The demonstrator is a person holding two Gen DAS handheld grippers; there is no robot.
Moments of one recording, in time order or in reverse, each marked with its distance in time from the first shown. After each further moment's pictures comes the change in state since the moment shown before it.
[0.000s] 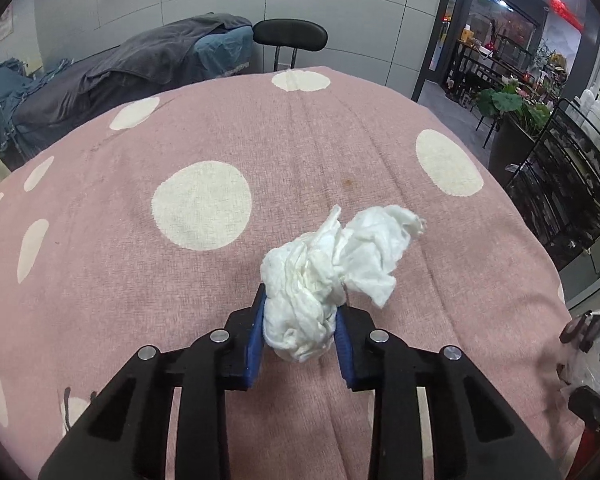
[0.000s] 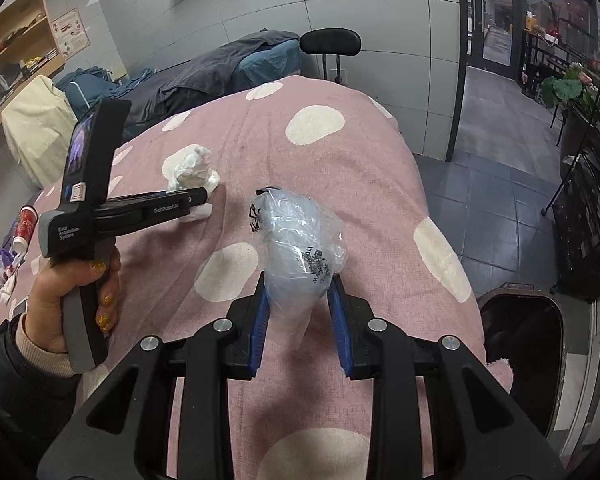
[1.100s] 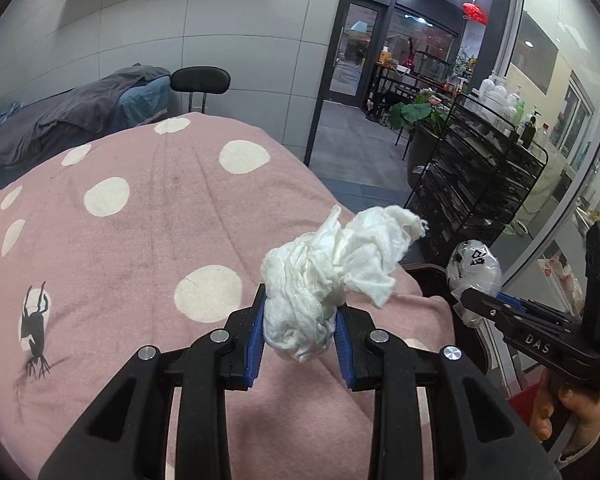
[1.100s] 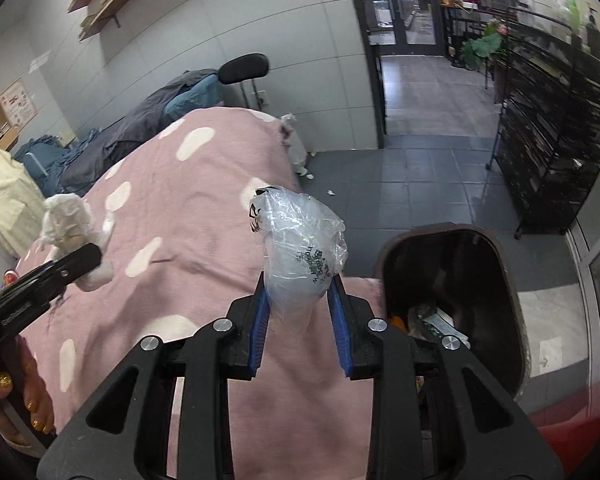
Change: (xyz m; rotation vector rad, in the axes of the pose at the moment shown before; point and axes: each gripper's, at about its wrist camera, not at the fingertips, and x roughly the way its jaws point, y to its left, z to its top) left arm -0.096 -0.110 -0.067 0.123 -0.133 -0.244; right arm -0.064 -0.106 -0.069 0.252 -0.089 -0.121
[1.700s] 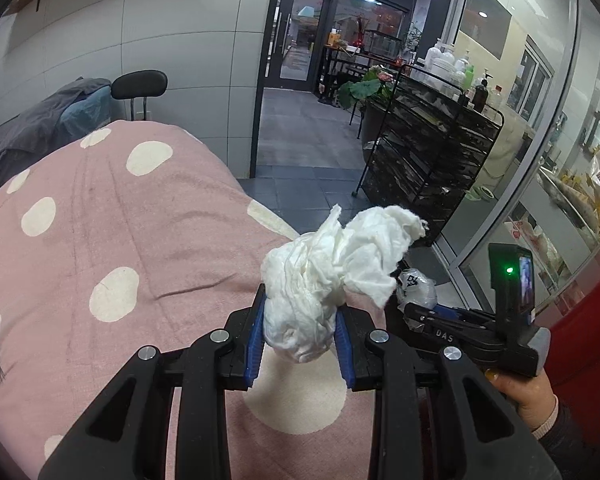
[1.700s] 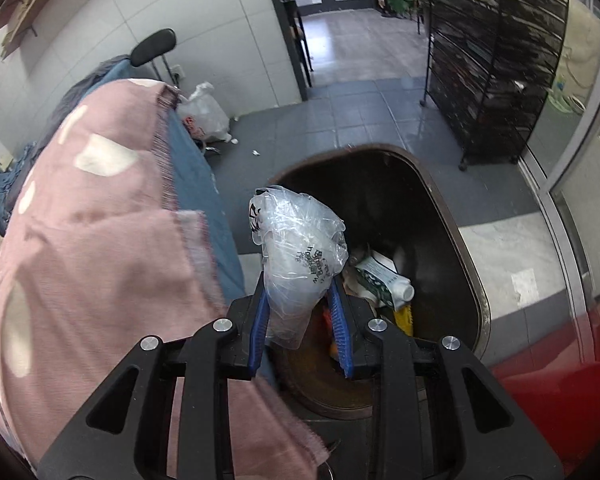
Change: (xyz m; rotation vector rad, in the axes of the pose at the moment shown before) left arm 0.012 -0.066 -0.011 0.121 0.044 -0.119; right arm 0.048 -0.109 -0.044 0.175 0.144 -0.184
